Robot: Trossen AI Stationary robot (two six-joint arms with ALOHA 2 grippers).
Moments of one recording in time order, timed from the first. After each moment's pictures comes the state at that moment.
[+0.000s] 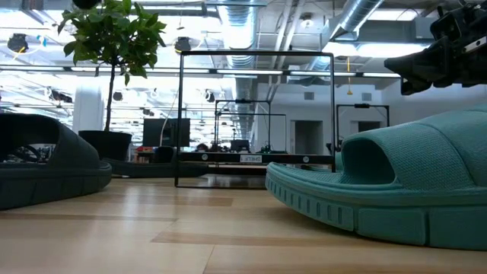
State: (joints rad) left arm -0.38 0.58 0.72 -0.31 0.04 -0.48; right arm -0.07 0.01 0.00 0.03 -0.09 -0.06
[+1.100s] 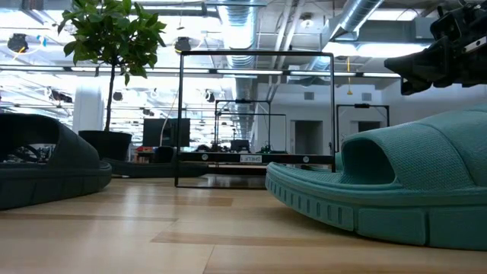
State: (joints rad) left arm -0.38 0.55 0.72 0.33 0.11 -0.41; right arm -0.07 0.01 0.00 0.03 -0.09 -0.06
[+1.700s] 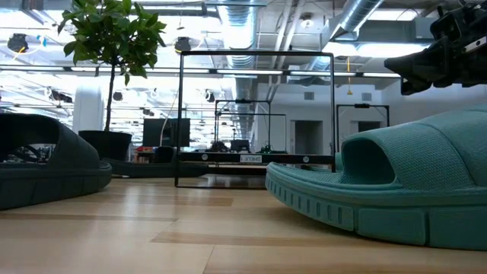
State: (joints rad) left arm -0.38 0.55 0.72 0.15 0.08 -0.32; right arm -0.07 0.01 0.00 0.03 -0.09 -0.06
